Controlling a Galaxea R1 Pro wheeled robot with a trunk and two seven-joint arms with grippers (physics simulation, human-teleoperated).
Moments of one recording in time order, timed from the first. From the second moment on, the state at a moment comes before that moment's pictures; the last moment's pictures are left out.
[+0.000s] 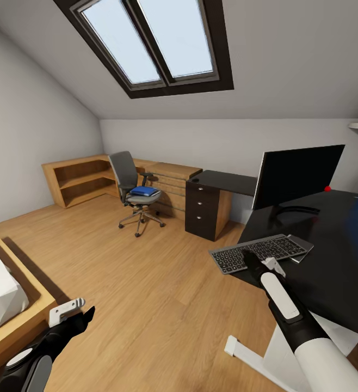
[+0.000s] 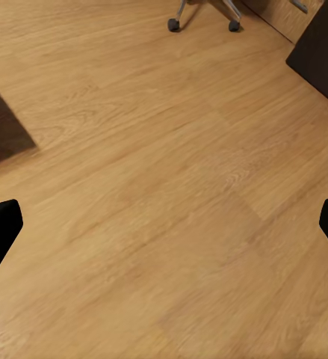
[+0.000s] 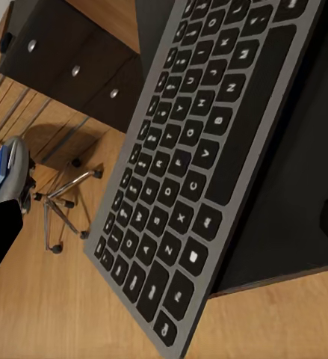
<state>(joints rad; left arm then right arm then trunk) -0.06 0.04 0.20 -1.56 0.33 0.54 0.10 -0.61 -0.11 0.14 -1.02 -1.18 0.08 -0.51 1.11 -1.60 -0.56</state>
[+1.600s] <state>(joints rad) -0.06 0.04 0.20 -1.56 0.33 0.55 0.10 -0.61 -0.11 0.08 -0.92 -1.18 0.08 -0.50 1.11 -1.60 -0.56</state>
